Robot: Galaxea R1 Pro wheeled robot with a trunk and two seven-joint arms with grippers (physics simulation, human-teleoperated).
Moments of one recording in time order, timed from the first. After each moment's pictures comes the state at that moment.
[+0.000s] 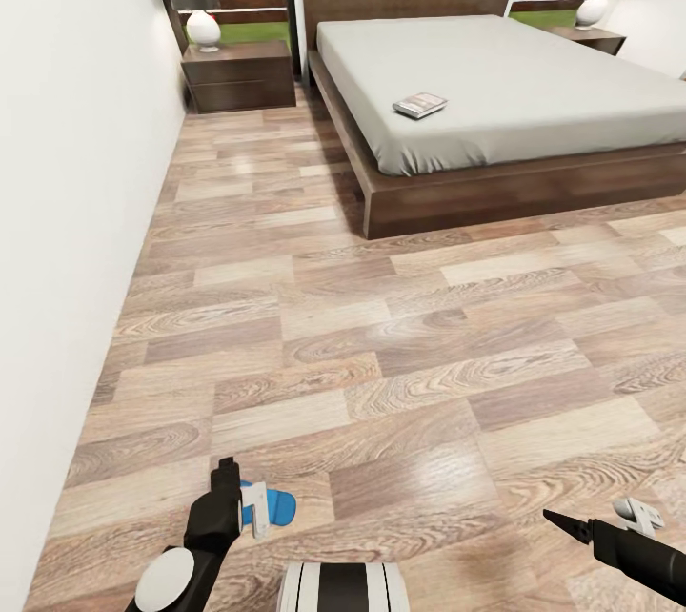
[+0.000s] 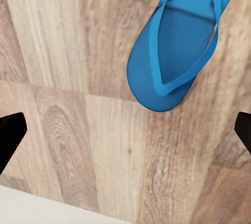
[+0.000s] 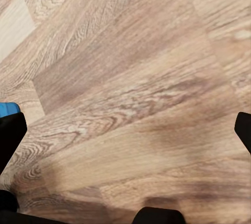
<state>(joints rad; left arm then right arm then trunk) -0.29 -0.08 -0.12 -1.18 -1.57 0.44 -0.70 0.00 -0.48 -0.27 -1.28 -0.60 0.72 0.61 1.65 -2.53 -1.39</state>
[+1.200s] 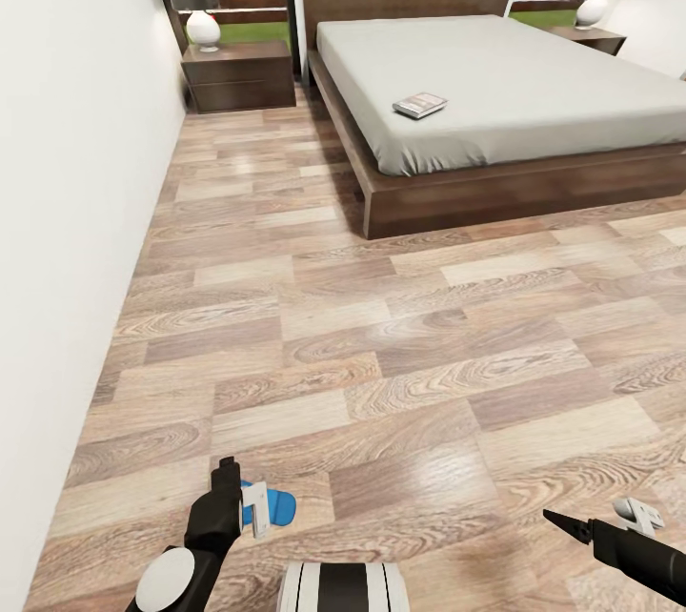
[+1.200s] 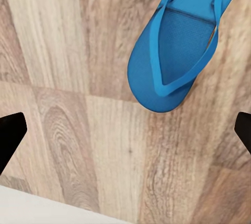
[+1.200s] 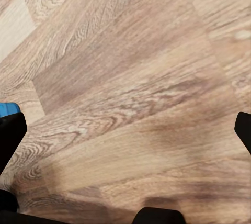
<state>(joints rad) -0.29 -0.08 -0.12 -1.18 -1.57 0.44 -0.71 0.00 -0.48 -0.27 -1.28 -0.60 0.72 0.61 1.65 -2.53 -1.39</state>
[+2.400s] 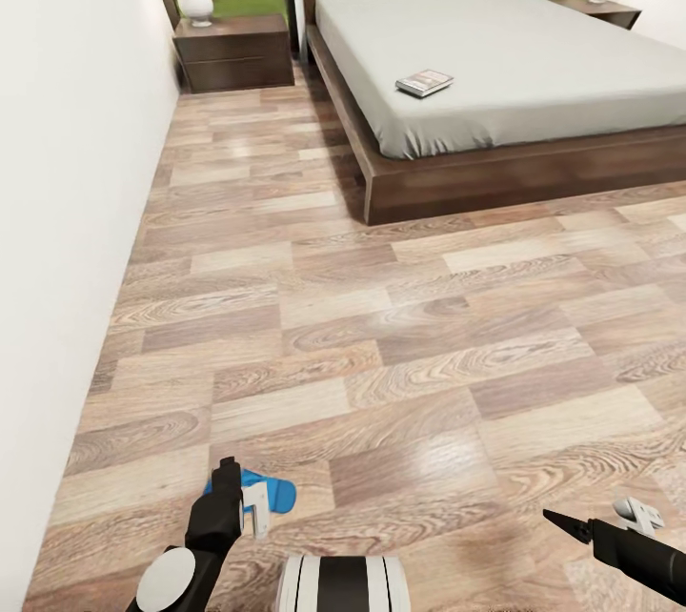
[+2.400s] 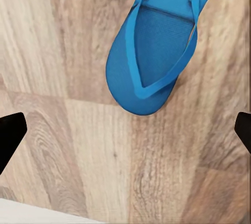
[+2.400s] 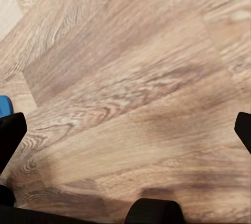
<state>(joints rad) -0.29 -0.08 -0.13 -1.18 -1.57 0.44 -0.71 0.00 -0.48 -0.27 -1.28 -0.60 0.72 0.61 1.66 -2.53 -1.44</state>
